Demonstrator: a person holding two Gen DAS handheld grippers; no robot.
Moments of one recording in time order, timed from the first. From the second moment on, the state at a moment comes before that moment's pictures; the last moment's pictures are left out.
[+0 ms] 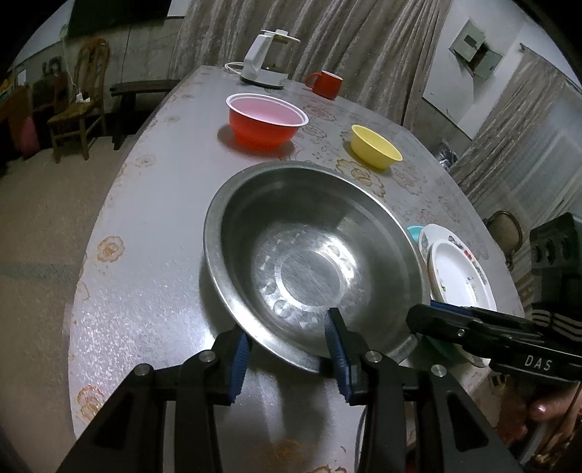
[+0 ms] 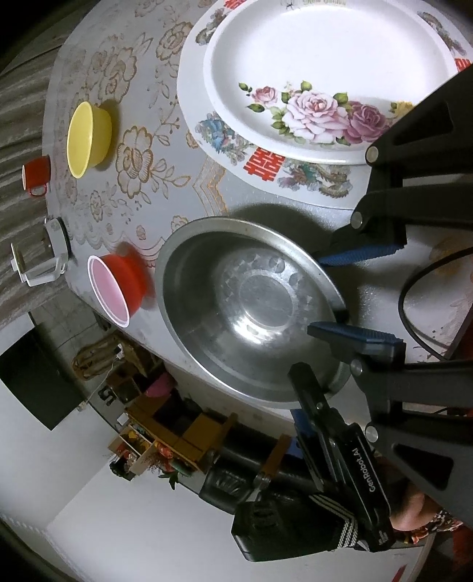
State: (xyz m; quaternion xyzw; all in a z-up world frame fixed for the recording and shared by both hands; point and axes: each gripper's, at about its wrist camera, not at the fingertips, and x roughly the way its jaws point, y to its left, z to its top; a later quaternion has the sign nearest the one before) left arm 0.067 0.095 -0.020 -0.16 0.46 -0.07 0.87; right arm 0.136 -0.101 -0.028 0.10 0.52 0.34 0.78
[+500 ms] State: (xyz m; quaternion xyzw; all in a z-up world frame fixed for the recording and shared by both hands) left arm 0.068 0.095 -0.011 -0.16 0.47 -0.06 0.87; right arm 0.136 -0.122 -0.018 0.11 0.51 0.33 0.79
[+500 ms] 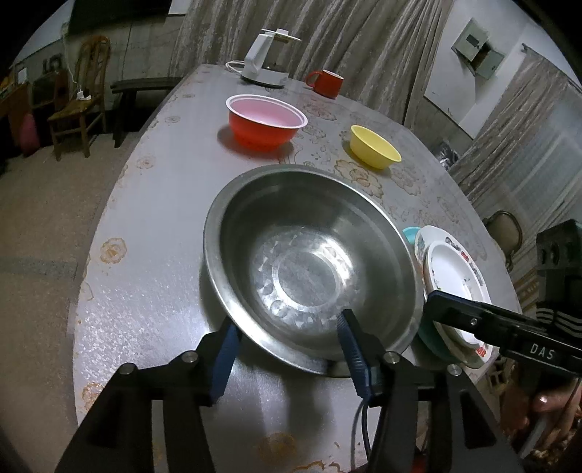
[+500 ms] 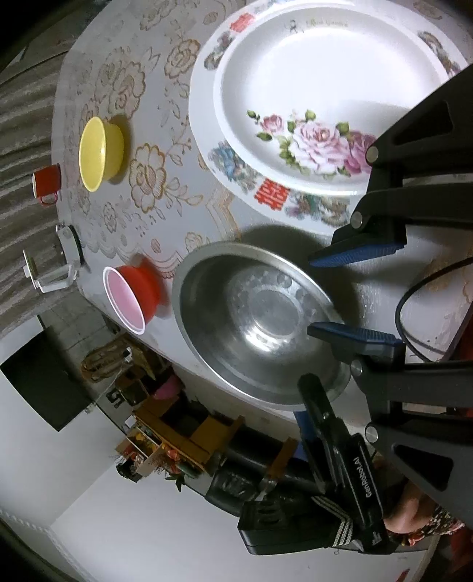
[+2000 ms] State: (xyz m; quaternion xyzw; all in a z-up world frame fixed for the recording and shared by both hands) left arm 0.094 0.105 0.008 -0.16 0.49 -0.01 0.86; right arm 0.270 -0.224 -0.008 0.09 0.49 0.23 0.83
